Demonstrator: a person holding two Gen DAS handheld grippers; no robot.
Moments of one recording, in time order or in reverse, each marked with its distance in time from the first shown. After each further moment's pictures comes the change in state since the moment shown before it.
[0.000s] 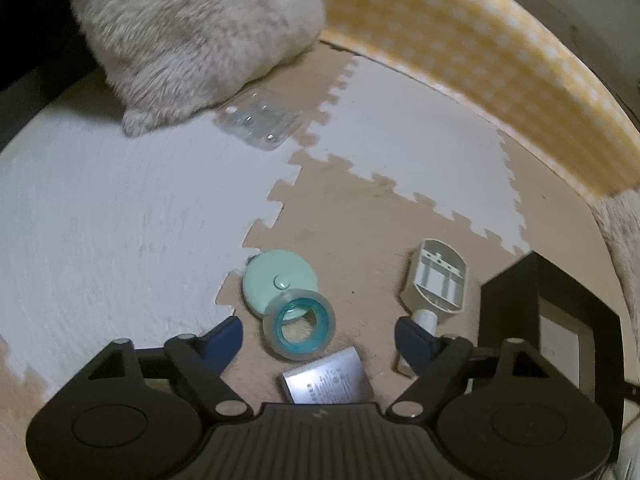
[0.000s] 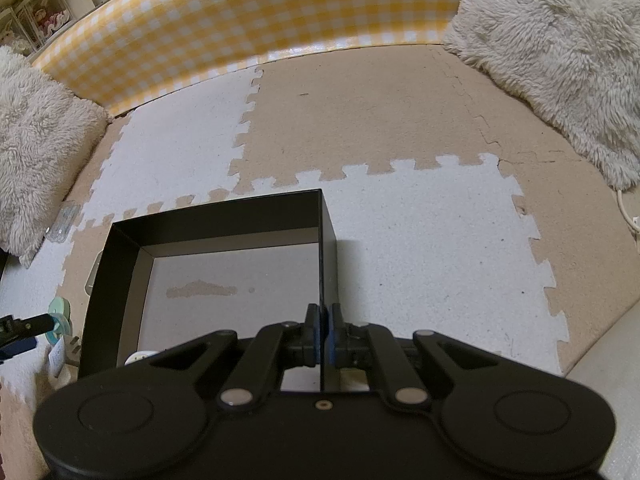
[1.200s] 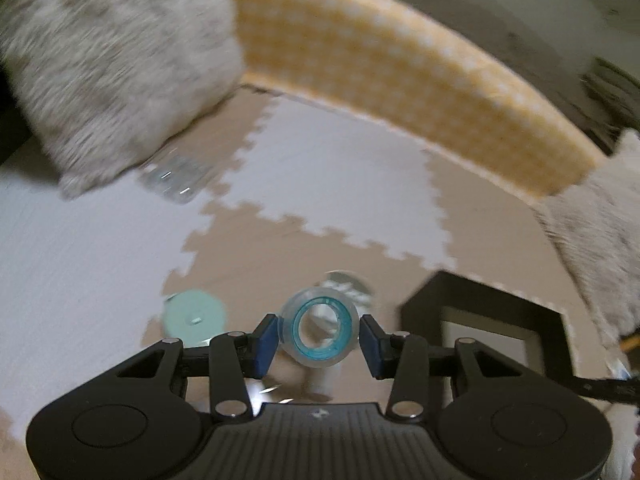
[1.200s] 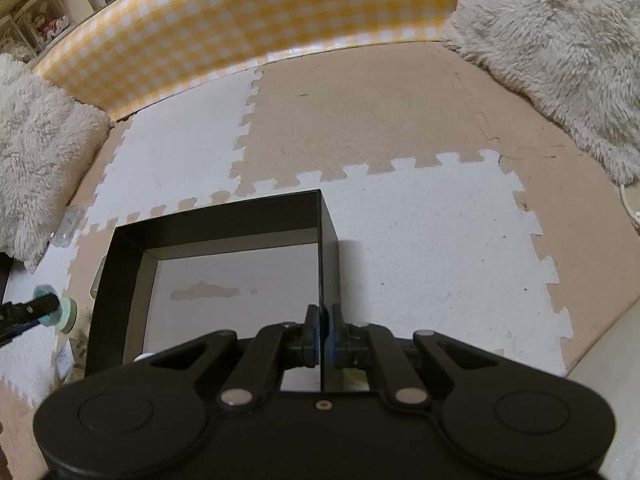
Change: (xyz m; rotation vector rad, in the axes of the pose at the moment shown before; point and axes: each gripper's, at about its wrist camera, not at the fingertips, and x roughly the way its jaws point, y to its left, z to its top) left arm -0.027 -0.055 -0.001 0.134 -0.122 -0.137; right arm -0.001 -0.004 0.000 0.017 0.001 0.016
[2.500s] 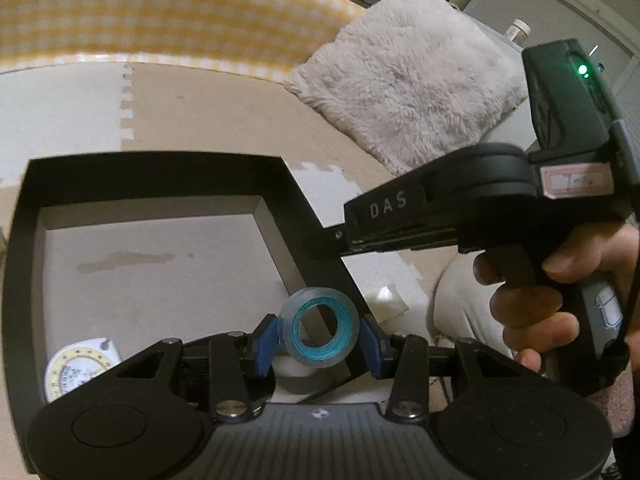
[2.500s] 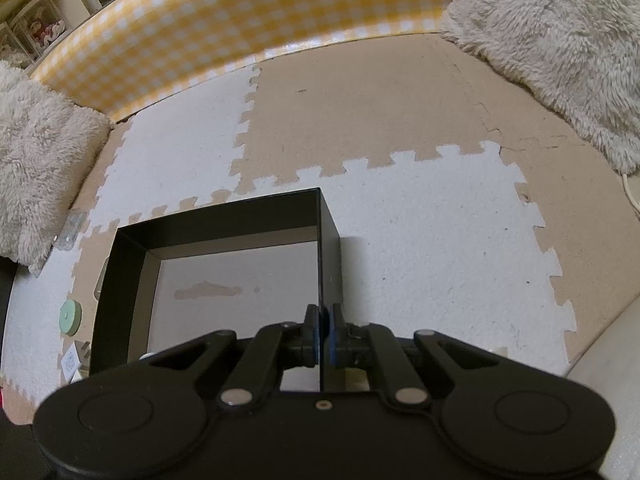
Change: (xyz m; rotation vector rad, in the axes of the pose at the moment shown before) left arm 0.045 -0.162 -0.083 0.353 0.200 -0.539; right arm 0.000 -0.005 0.000 0.026 0.017 0.018
